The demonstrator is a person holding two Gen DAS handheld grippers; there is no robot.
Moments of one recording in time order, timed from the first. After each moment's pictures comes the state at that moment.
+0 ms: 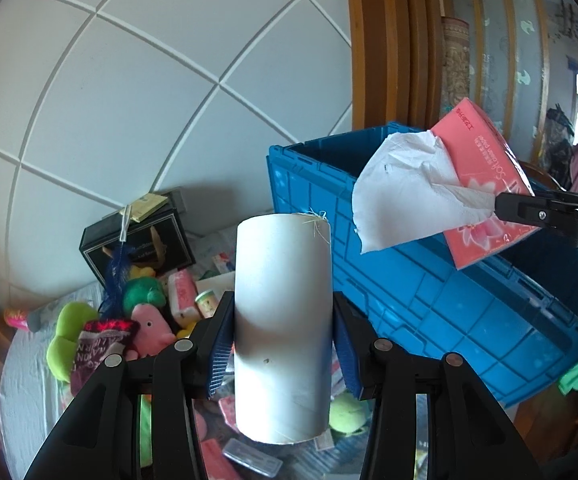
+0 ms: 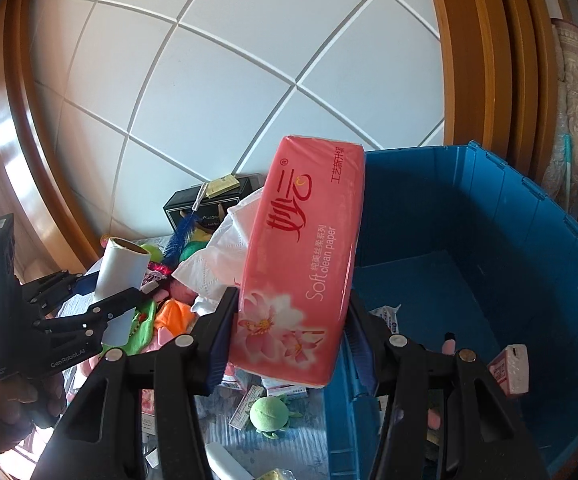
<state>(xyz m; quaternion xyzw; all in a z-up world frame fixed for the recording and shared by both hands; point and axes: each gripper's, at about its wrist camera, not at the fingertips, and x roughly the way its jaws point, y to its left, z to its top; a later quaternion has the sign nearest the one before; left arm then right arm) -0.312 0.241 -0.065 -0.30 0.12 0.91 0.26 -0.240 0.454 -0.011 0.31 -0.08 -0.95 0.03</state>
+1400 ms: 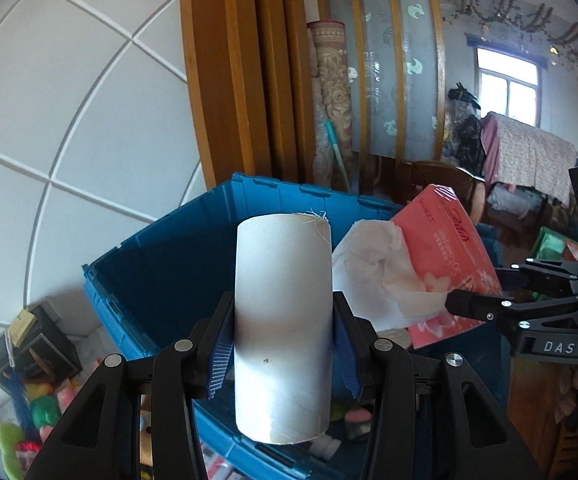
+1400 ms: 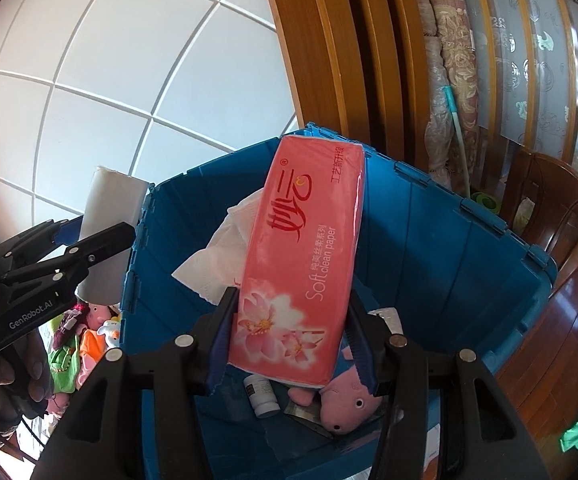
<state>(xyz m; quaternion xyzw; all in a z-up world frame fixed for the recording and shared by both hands) -0.290 0.479 -0.016 -0.24 0.16 0.85 0.43 -0.162 0.620 -0.025 0.32 -0.15 -0.93 -0.13</state>
